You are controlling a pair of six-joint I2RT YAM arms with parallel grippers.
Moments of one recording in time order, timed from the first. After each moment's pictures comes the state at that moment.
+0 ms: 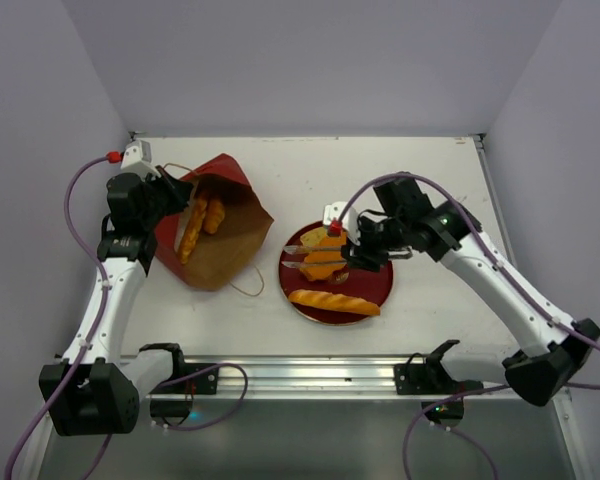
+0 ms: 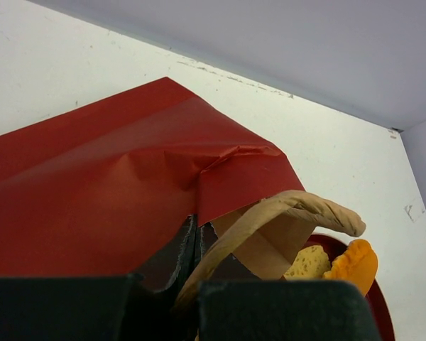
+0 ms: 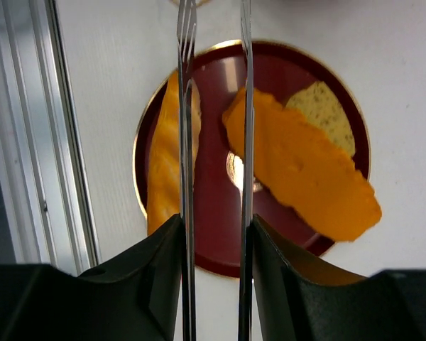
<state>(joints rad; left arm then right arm) 0.05 1.07 0.89 -0.10 0.22 -0.45 0.61 1.20 1.32 -1.09 -0.43 -0.75</state>
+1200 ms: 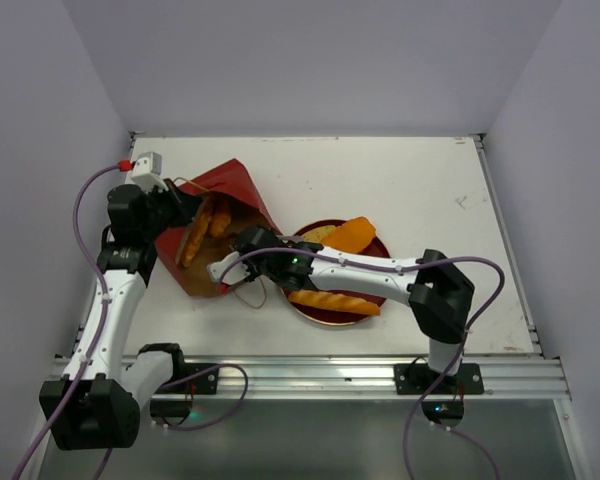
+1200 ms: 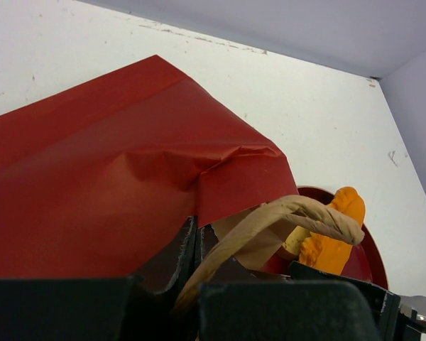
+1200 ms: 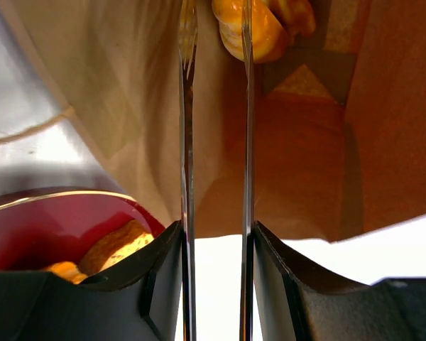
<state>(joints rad) 0.05 0.99 0.82 -0.14 0.36 -0.38 1.14 1.85 1.43 -0.31 0.38 -1.12</state>
